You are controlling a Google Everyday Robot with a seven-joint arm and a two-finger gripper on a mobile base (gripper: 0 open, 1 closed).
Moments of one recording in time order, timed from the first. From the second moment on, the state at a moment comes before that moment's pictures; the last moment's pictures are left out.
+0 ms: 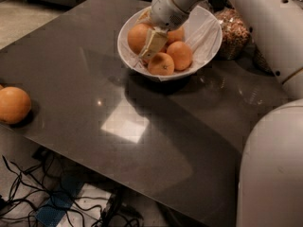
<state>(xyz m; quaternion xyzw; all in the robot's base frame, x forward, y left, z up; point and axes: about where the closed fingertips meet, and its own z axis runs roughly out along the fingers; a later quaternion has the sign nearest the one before) 0.661 0.016 0.935 -0.75 0.56 0.14 0.31</state>
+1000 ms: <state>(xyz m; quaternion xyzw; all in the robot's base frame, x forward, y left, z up) 0.658 -0.043 0.986 -0.61 0.66 0.15 0.42</state>
